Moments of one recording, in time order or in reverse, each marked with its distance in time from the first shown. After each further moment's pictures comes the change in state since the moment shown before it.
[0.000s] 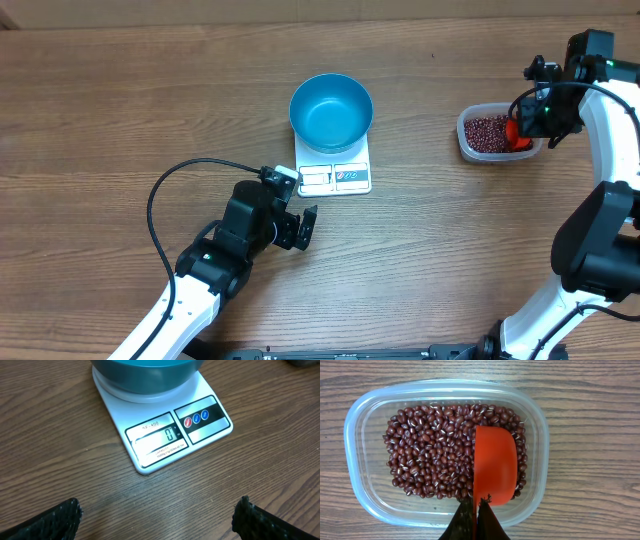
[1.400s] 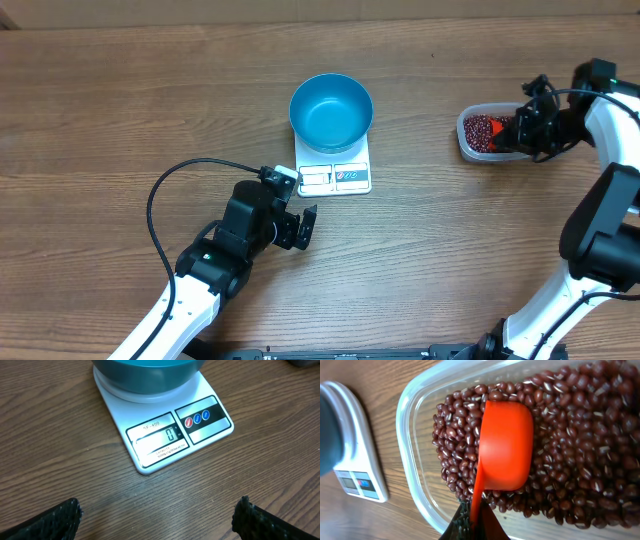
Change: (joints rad) left arm 0.000 0.000 0.000 0.000 -0.003 -0.002; right arm -0.099 0.084 -0.097 0.018 -0.473 0.103
